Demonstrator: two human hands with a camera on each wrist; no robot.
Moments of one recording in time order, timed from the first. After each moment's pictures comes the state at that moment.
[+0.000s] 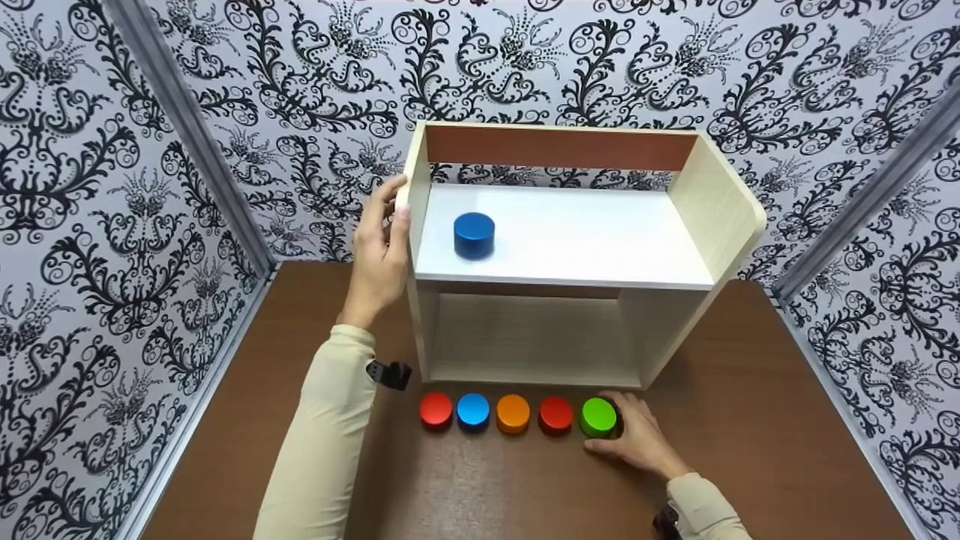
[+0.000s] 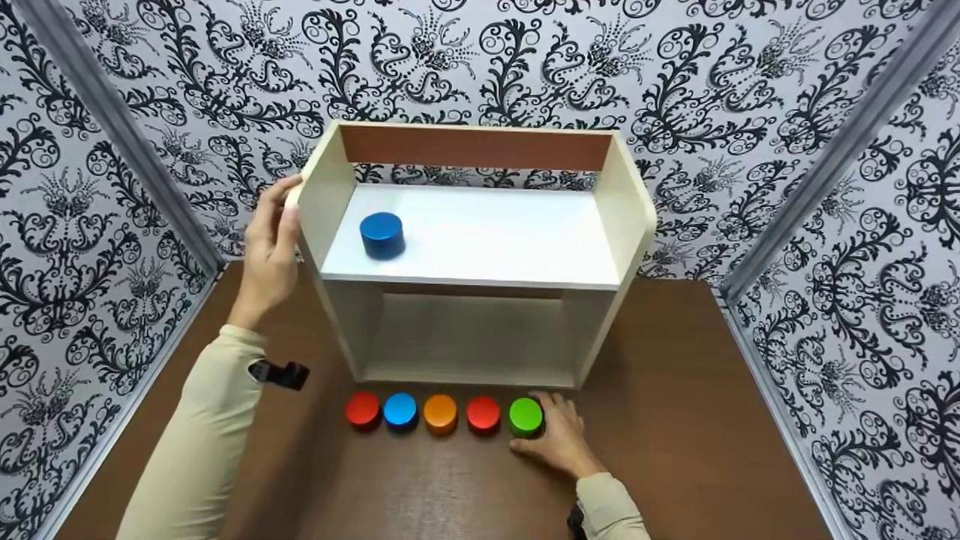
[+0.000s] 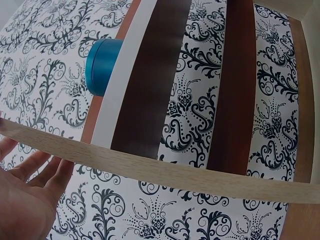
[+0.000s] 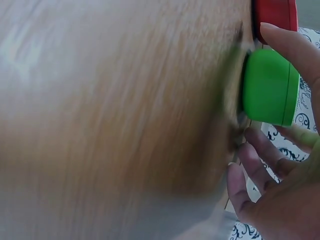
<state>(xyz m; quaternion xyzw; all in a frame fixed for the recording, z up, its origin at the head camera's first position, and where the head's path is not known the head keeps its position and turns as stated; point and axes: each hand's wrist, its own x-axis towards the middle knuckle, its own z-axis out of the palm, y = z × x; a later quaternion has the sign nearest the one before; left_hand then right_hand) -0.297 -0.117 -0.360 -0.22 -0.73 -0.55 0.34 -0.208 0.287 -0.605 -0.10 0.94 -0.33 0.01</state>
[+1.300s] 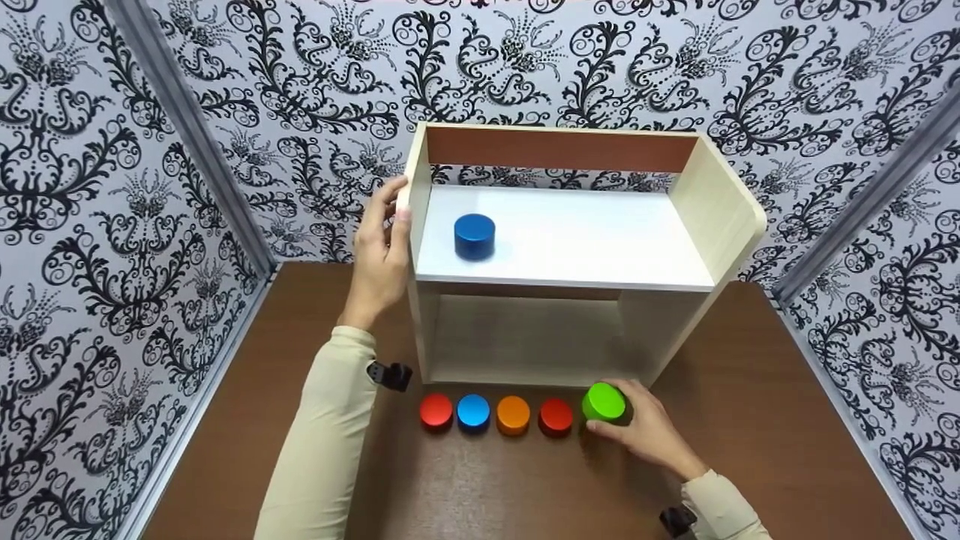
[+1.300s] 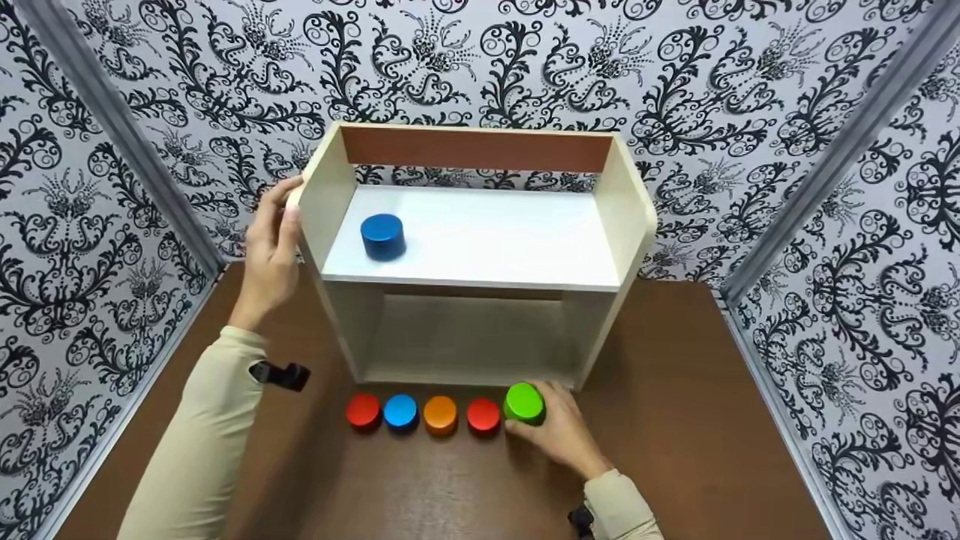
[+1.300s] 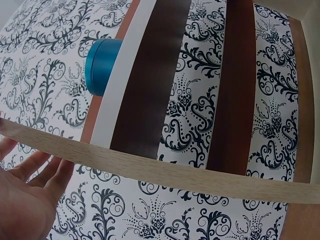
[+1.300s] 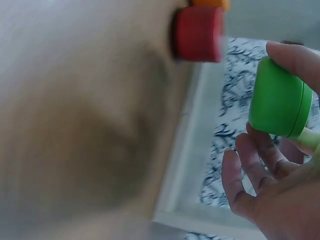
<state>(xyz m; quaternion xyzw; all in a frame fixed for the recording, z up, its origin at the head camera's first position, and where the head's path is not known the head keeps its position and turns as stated) -0.296 -0.118 -0.360 -0.22 -0.73 -0.55 0.34 -0.199 0.274 -0.548 -0.13 0.91 -0.38 -0.04</state>
